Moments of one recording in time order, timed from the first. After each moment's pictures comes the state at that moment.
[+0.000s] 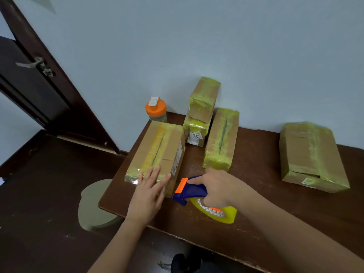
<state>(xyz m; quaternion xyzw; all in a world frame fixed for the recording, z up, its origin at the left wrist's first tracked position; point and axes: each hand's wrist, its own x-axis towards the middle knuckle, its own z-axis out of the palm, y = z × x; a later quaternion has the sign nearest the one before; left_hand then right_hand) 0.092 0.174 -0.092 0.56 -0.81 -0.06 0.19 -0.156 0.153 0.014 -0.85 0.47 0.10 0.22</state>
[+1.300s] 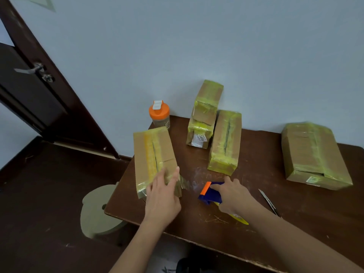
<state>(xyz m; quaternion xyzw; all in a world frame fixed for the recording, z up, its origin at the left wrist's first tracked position) 0.058 0.183 -0.031 0.66 -0.74 -0.12 0.06 -0.157 0.164 -0.041 -0.72 0.62 0.23 0.21</state>
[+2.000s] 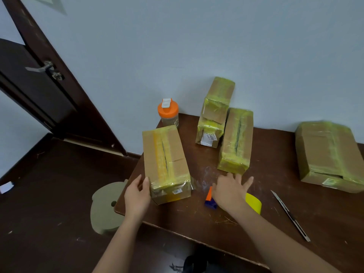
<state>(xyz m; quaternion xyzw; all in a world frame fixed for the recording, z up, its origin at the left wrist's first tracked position) 0.137 0.162 -0.052 0.78 -0.41 -0.34 0.33 -0.103 0.151 -0.047 -0.61 0.77 0.09 0.17</state>
